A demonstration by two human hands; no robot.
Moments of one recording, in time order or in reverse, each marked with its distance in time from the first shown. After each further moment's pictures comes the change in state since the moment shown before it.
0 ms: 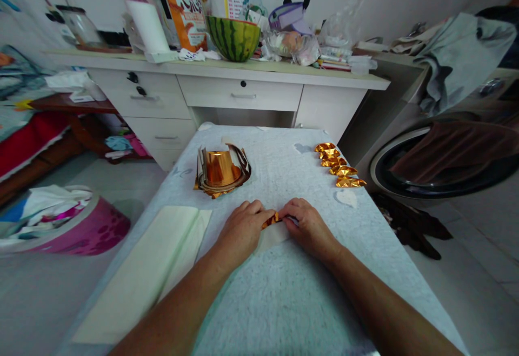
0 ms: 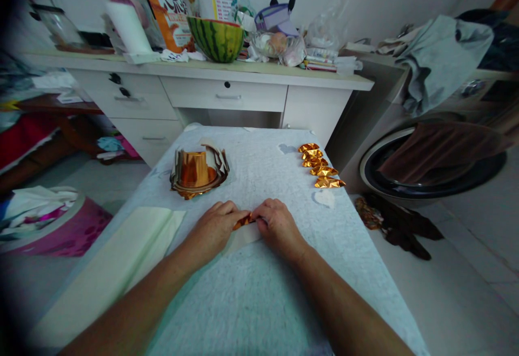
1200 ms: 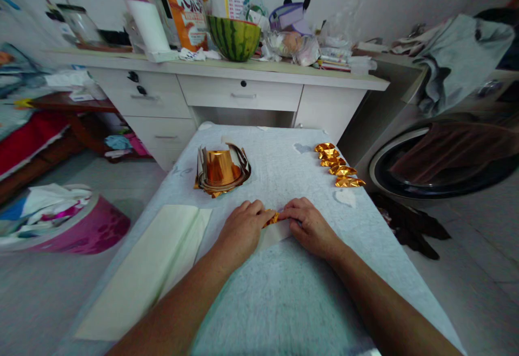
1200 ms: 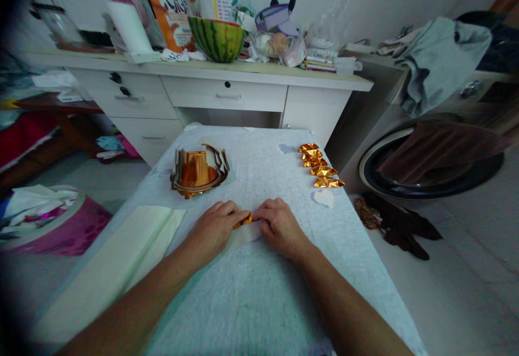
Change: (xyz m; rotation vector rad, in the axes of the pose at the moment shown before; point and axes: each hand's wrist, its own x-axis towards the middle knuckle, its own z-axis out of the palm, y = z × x) left_hand -0.002 0.001 0.003 0.101 0.000 0.001; right_hand -0.005 -0.003 -0.012 0.025 -0.075 -0.072
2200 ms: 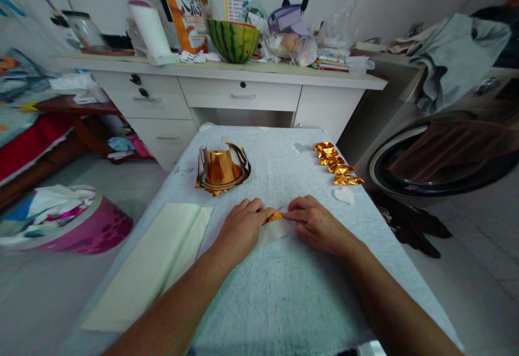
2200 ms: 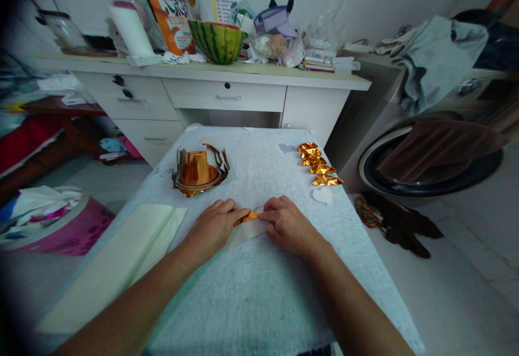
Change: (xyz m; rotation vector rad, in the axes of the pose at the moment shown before) left_hand -0.001 0.001 -0.001 0.040 0.002 -0.008; right_hand -0.007 -0.003 -0.026 -0.187 -0.156 -0.062
